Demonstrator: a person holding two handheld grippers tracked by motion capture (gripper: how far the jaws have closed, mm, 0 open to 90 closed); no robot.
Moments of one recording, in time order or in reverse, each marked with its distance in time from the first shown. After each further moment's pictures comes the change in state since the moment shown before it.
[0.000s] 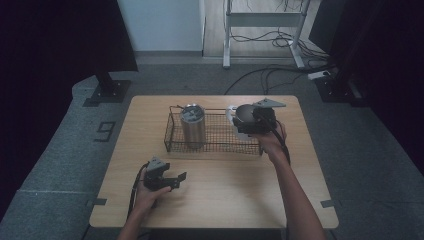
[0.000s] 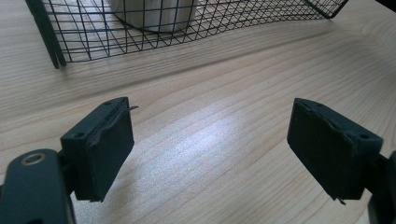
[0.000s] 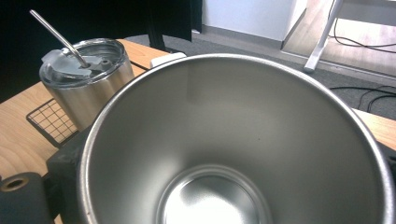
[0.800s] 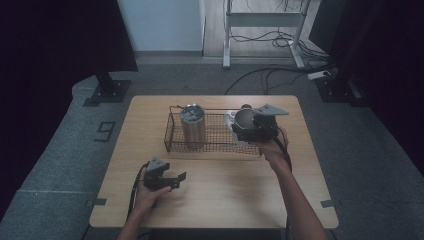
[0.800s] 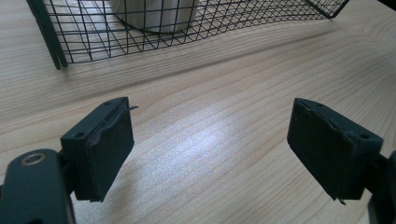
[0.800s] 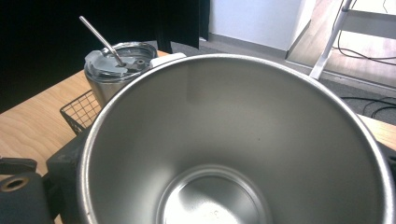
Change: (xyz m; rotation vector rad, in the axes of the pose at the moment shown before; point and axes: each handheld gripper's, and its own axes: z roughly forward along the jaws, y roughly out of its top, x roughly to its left) left arm 0.000 0.000 -0.001 0.000 0.006 0.004; right arm 0.021 -0.005 -0.029 -0.032 0.020 -0.029
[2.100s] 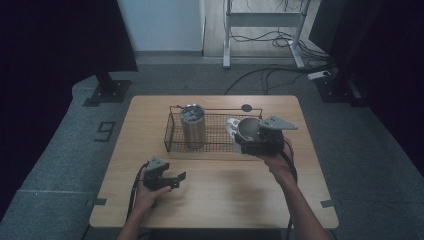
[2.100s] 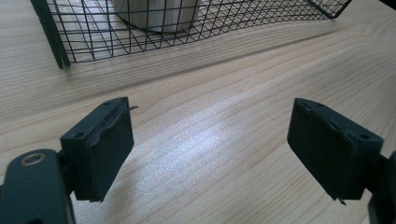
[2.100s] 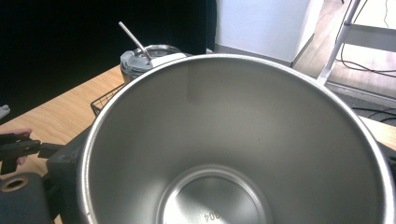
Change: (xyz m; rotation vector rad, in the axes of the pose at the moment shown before) left arm 0.001 0.000 0.001 0.001 0.003 -0.003; right arm 0.019 -0.015 -0.040 -0.054 0.022 -0.017
